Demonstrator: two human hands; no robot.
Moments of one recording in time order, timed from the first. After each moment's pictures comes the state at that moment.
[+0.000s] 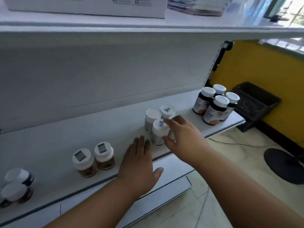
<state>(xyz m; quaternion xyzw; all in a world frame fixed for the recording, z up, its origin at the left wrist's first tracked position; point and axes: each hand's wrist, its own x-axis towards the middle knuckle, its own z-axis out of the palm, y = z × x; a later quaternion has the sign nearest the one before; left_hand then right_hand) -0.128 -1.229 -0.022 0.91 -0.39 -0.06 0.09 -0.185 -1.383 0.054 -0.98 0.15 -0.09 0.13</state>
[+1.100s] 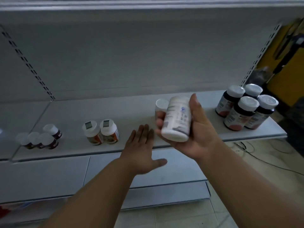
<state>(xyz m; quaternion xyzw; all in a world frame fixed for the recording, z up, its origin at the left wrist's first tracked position) -0.134 -1.250 -0.054 0.95 -0.30 -0.12 0.02 -0.198 -1.409 0.071 -0.33 0.07 0.11 0.93</state>
